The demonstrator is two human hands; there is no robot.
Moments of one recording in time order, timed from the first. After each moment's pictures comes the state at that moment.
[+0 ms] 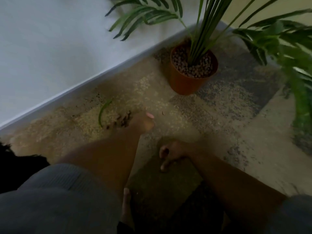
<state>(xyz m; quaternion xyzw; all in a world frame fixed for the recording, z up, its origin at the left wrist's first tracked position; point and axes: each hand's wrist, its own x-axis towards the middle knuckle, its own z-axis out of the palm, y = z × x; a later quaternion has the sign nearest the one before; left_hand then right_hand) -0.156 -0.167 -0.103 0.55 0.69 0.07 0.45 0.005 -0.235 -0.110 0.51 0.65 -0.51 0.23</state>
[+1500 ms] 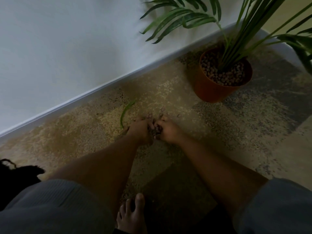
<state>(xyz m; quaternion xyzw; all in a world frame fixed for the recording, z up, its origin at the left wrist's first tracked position) -0.234 -0.181 -0.128 0.64 0.70 -0.03 0.32 -0.080 -0.164 -0.142 0.53 0.77 -0.35 -0.01</state>
